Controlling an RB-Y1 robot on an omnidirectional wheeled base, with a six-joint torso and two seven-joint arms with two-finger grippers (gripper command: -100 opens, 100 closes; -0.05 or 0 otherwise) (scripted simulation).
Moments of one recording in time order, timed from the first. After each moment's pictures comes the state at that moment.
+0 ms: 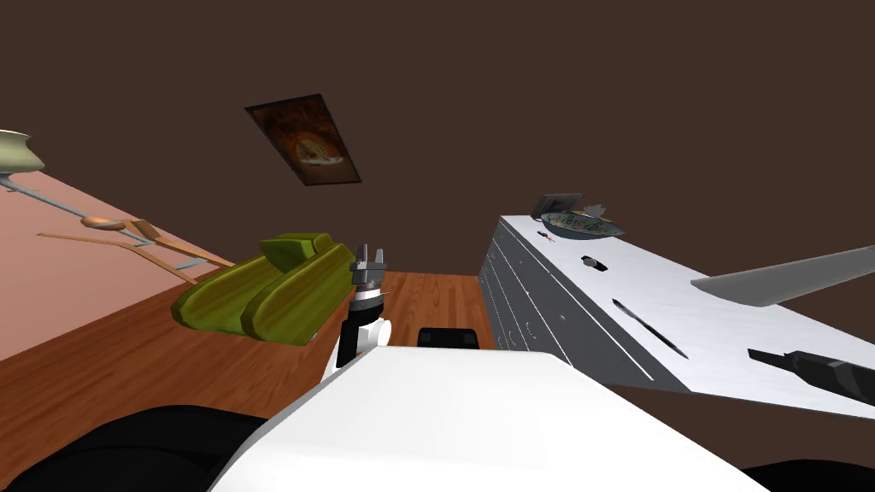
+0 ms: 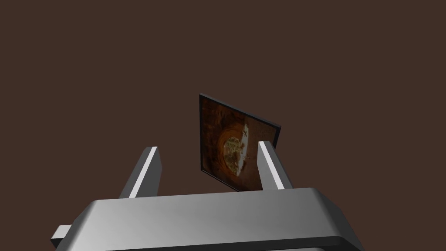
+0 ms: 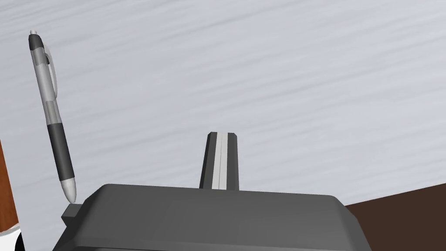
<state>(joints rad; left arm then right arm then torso) 0.55 0.05 -0.07 -2.31 0.10 -0.41 0.11 0.97 -1.01 -1.07 -1.45 -1.72 1.18 -1.04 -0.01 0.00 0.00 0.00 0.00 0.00</state>
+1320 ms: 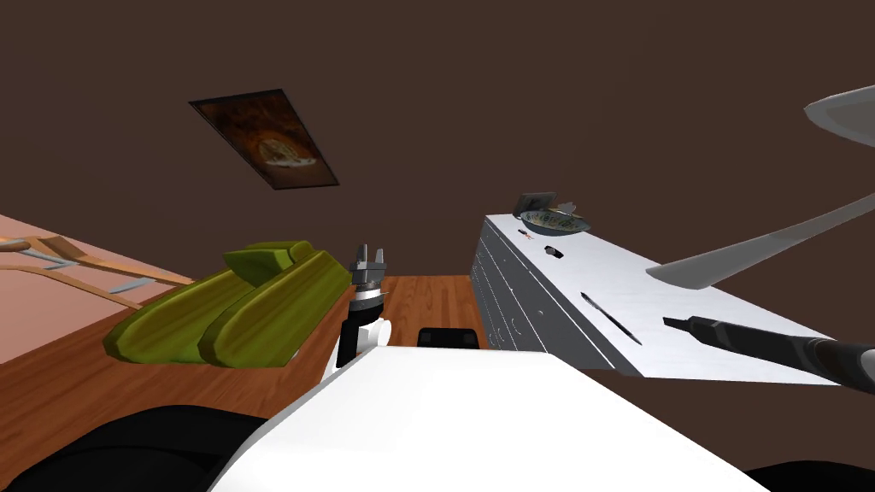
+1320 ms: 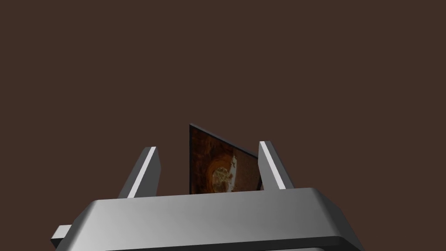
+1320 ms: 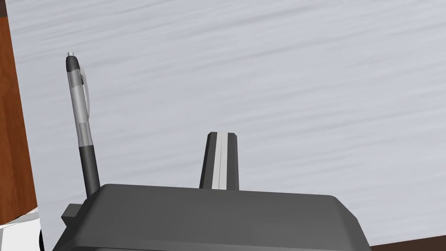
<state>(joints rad) 0.55 0.05 -0.07 -2.31 0.10 -0.41 0.11 1.01 -0.96 -1.06 -1.86 -1.65 1.13 -1.26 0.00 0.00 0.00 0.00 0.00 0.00</state>
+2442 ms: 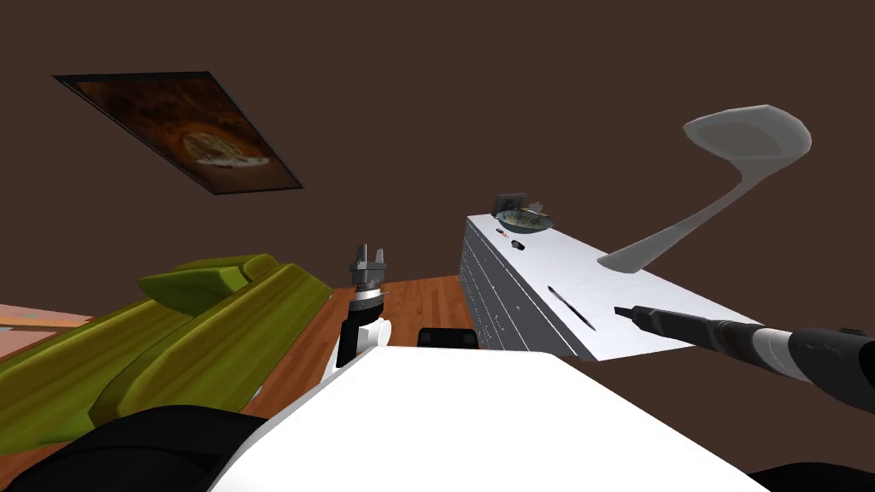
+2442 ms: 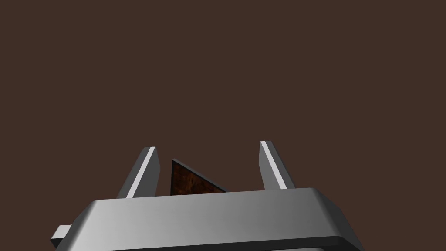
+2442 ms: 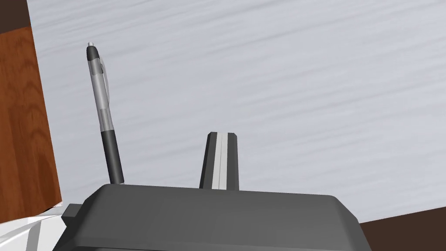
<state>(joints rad) 0.55 0.05 -0.07 -2.31 0.10 -0.41 0.11 1.06 -0.88 -1.04 -2.22 -1.57 1.08 -1.48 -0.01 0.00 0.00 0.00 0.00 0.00</state>
